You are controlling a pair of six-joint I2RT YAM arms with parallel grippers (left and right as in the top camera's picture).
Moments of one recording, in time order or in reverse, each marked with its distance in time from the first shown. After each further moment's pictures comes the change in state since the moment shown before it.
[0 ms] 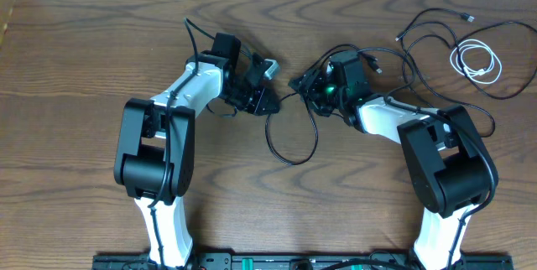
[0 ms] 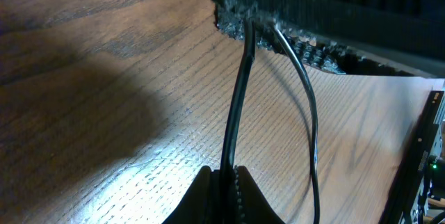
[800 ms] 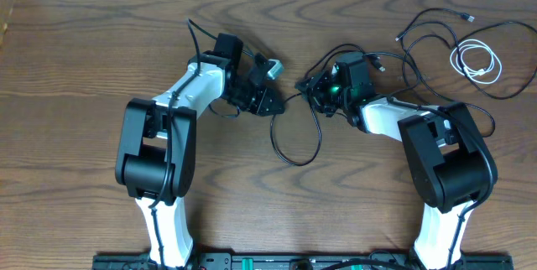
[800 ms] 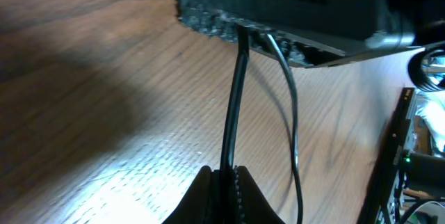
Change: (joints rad) left arm -0.015 0.000 0.000 0.000 0.074 0.000; right arm -0.032 0.023 -0.014 0.043 -0.021 0.058
